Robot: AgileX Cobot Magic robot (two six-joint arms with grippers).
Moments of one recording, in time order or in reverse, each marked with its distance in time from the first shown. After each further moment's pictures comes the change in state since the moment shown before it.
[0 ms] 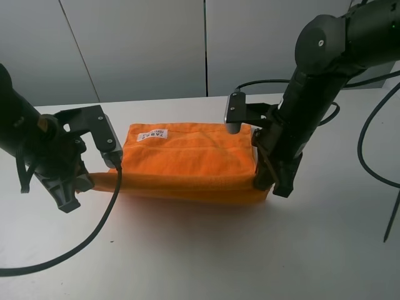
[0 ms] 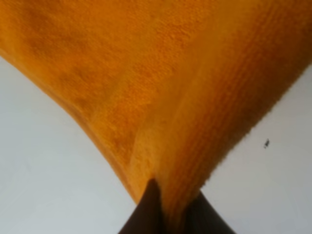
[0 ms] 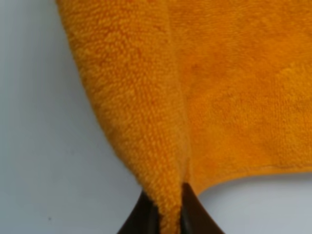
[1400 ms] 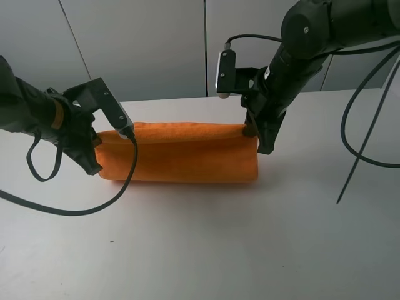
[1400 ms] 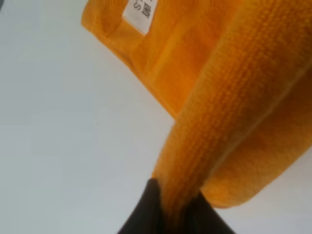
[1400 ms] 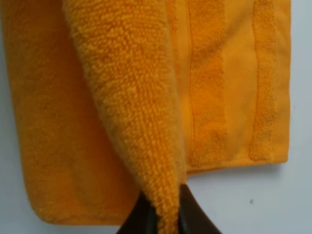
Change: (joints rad) left arm -0.005 0.089 0.000 0.753 -0.315 -0.735; right arm 0.002 0.065 -0.148 -0.283 -0.248 0.068
